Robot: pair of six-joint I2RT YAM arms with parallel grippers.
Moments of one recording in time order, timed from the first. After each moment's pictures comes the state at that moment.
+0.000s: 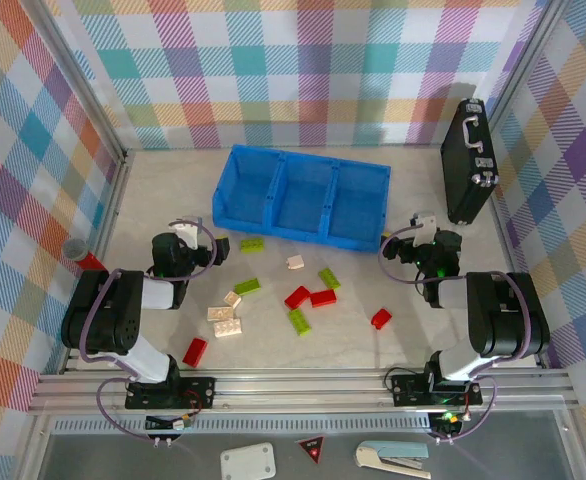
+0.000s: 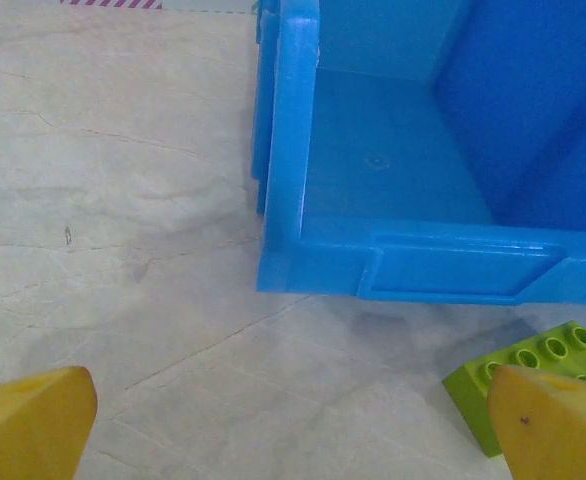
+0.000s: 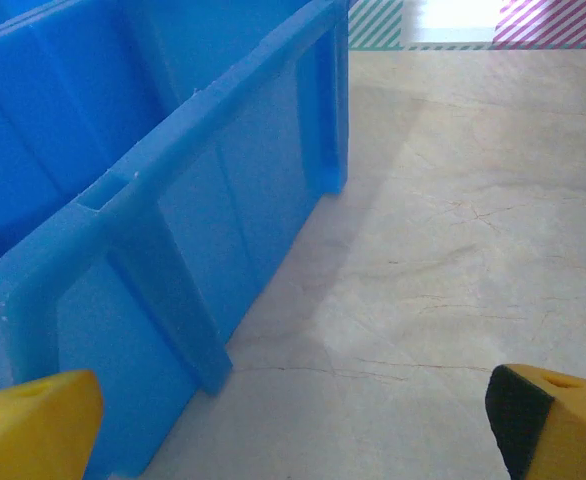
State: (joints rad) left arm -0.02 1.58 0.40 0.78 0.25 -0.04; right arm -0.01 1.53 0.37 0.79 -0.31 -0.01
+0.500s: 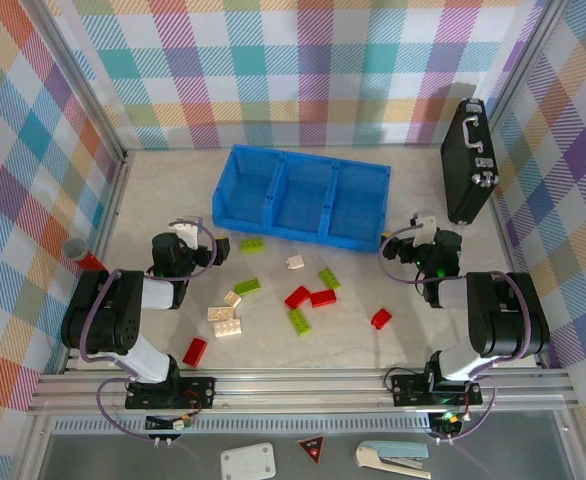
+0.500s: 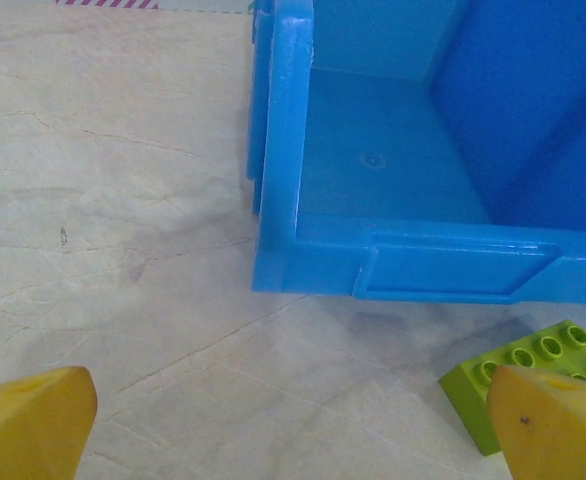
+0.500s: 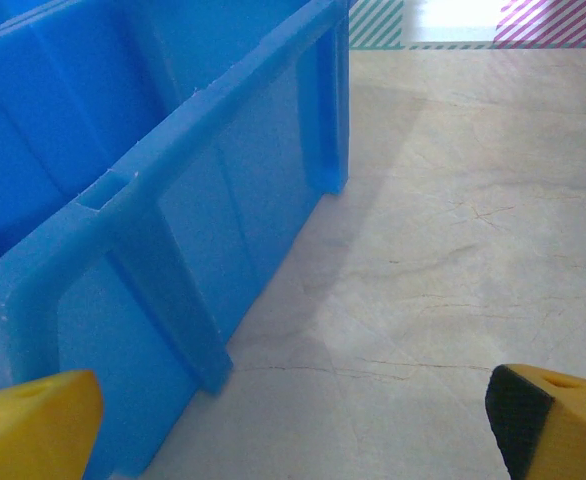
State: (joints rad) left arm -0.02 1.58 0.40 0.78 0.25 -0.04; right arm -0.01 1.53 0.37 0.79 -0.31 -0.01
